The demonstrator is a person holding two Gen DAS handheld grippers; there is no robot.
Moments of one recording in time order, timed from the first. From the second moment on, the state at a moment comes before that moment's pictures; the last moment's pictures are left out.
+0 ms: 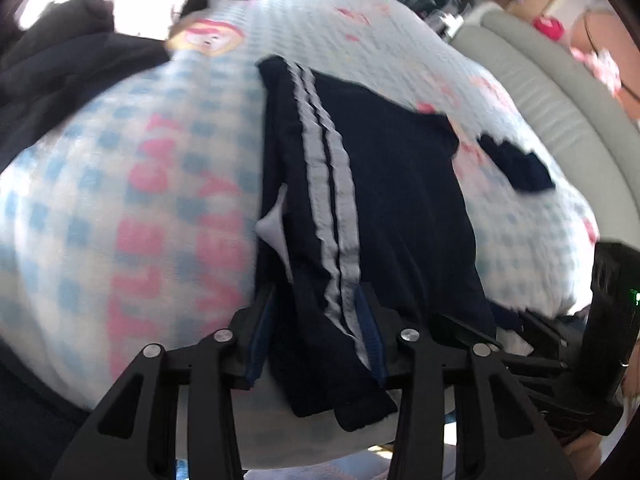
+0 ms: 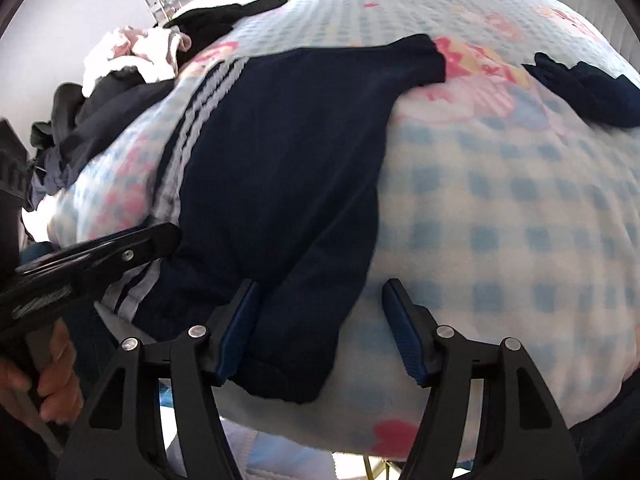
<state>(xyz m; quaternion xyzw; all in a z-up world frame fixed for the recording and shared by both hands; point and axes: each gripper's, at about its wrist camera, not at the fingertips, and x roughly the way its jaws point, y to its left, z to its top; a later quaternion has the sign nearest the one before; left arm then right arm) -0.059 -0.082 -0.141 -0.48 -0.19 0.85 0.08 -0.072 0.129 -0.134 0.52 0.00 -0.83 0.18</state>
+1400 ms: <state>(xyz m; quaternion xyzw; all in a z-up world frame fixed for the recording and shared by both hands) -0.053 -0.073 -0.121 -0.44 -0.16 0.88 0.01 -0.065 0.138 -0.123 0.53 -0.07 -0.84 0.13</state>
